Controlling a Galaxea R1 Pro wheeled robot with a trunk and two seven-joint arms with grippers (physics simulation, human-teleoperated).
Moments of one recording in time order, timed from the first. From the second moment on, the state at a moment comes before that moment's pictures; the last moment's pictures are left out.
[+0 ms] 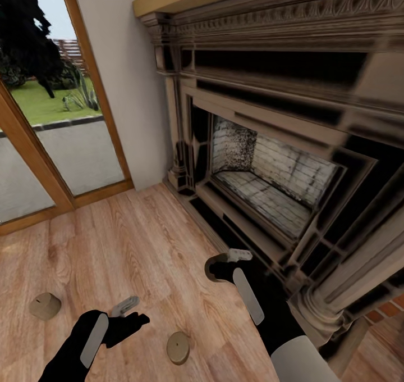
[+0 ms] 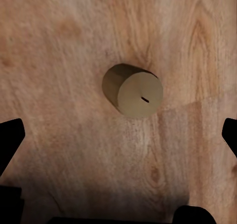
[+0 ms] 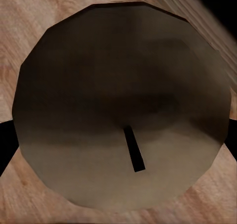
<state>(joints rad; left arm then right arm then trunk) -0.39 0.02 0.17 -0.90 0.41 0.85 0.03 -0.57 0.17 0.23 -1.11 -0.44 0.79 -0.37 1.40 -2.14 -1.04</state>
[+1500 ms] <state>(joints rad) -0.39 -0.07 -0.08 -0.73 0.40 0.55 0.03 -0.54 0.17 0.42 -1.36 -0.60 0.77 -0.37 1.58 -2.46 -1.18</state>
